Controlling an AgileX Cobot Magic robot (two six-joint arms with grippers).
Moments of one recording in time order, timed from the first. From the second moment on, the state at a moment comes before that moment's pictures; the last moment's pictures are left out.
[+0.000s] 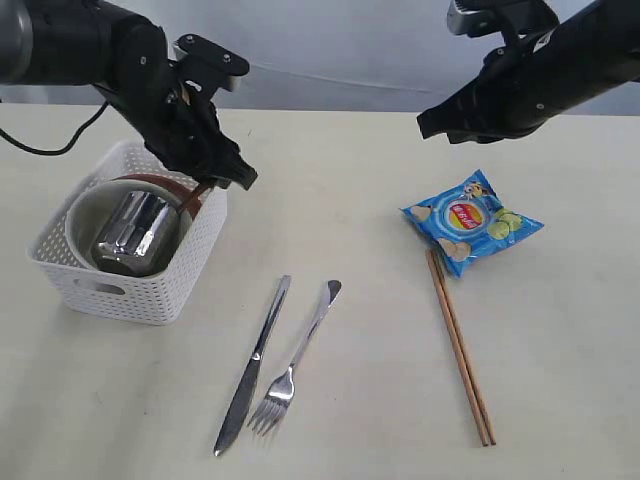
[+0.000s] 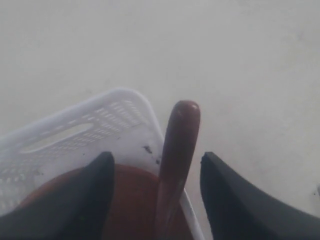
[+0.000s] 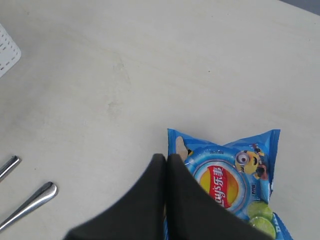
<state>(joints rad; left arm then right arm) -0.44 1.93 -1.39 0.09 0.59 0.13 0.28 1.65 -1.20 0.26 0.55 -0.38</state>
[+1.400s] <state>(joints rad) -0.44 1.94 -1.39 0.08 0.61 0.13 0.28 1.65 -1.20 0.26 0.53 -0.38</state>
